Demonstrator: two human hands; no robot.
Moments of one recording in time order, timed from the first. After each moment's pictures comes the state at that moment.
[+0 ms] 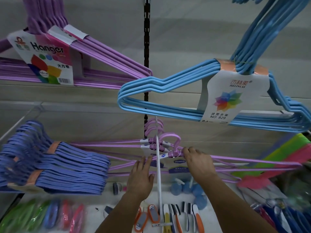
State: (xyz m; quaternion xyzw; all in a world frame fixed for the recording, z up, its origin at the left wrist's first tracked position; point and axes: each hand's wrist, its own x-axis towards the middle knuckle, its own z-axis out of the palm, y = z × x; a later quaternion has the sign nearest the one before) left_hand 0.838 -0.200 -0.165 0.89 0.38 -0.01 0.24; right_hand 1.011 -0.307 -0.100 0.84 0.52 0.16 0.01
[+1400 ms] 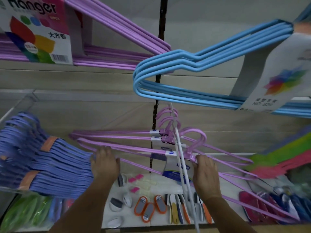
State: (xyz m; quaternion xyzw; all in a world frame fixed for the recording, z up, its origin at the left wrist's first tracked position) left_hand 0.765 -0.073 -0.209 0.82 0.56 -0.01 0.07; right_hand 0.961 -0.306 -0.190 0.86 0.40 0.14 -0.27
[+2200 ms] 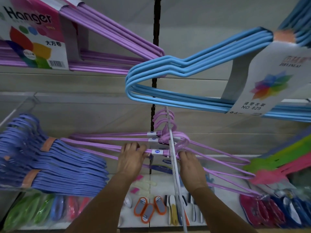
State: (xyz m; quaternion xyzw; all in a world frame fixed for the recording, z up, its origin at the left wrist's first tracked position) left_hand 0.825 -0.114 -0.177 0.94 0.32 0.12 0.04; right_hand 0.959 -0.277 -0.168 0.87 0.46 0.04 -0.18
